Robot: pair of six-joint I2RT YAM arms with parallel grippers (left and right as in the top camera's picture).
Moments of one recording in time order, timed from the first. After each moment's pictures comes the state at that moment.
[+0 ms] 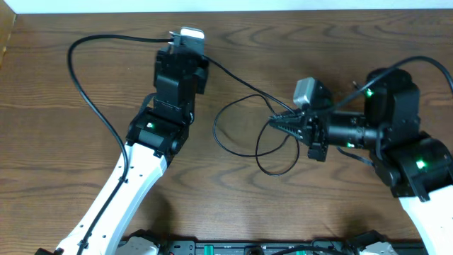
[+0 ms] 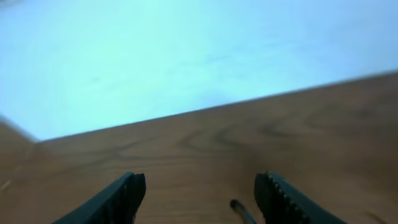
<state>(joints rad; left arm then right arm) -0.41 1.32 1.12 -0.17 -0.44 0.09 0.34 1.10 1.24 -0.71 -0.87 -0.33</state>
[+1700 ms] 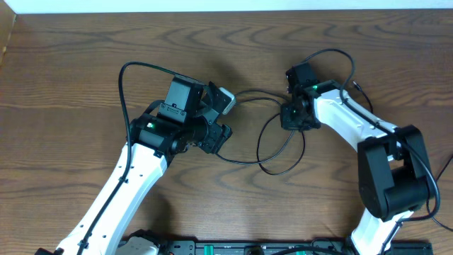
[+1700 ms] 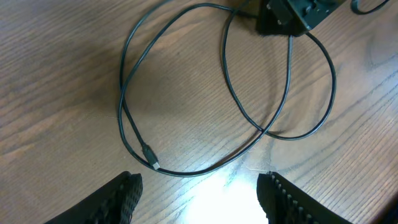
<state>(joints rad) -0.41 1.32 1.12 -0.82 0.28 0.20 0.34 1.93 1.24 -0.71 -0.06 0.38</state>
